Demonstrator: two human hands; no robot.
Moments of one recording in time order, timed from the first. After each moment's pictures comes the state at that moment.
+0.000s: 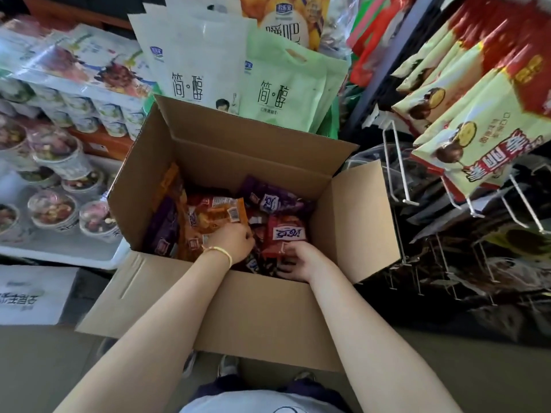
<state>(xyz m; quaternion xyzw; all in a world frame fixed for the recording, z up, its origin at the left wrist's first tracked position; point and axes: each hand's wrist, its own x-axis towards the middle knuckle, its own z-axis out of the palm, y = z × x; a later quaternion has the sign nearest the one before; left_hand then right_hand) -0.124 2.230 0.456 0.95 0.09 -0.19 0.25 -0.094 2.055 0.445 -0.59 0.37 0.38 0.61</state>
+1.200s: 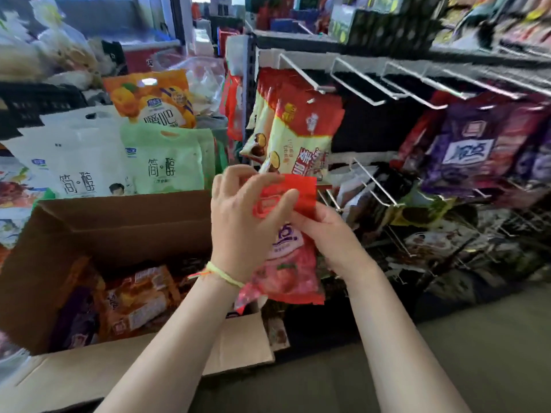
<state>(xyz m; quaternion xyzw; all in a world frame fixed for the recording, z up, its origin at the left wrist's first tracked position) -0.141 2.041 0.677 0.81 -0.13 0.36 0.45 -0.141 1.890 0.667 -0.69 -0.05 0.06 0.72</state>
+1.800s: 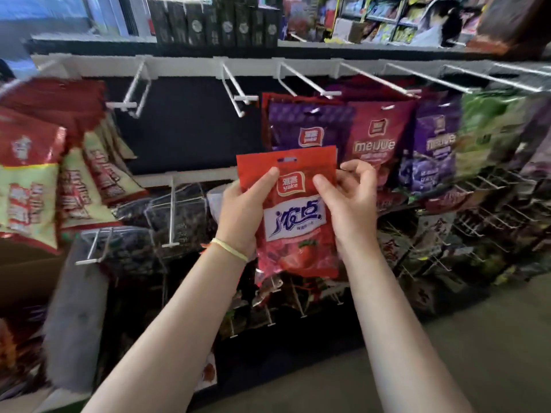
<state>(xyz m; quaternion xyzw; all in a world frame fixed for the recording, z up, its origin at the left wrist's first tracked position) -0.062 1.680 0.699 0.53 0.02 -0.04 0.85 -0.077 1.534 0.691 -0.64 0.02 -0.23 0.73</state>
